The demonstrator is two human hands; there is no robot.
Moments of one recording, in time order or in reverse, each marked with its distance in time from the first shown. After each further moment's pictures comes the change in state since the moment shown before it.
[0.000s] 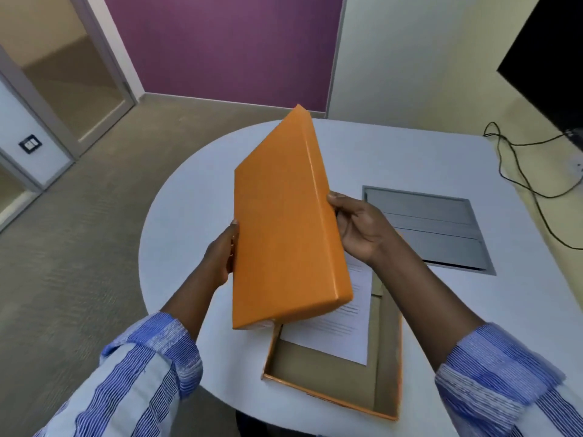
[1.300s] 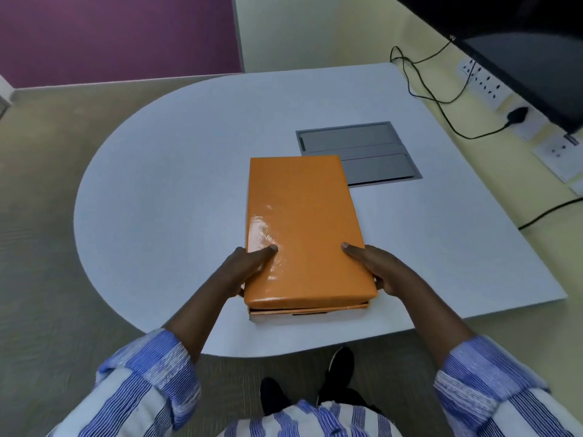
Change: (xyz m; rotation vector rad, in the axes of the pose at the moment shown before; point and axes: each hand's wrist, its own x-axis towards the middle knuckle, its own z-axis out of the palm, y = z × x) left_hand -0.068 -0.096 0.051 0.755 -0.333 -0.148; right_hand -0.148 0.152 -0.127 -0.435 0.593 0.405
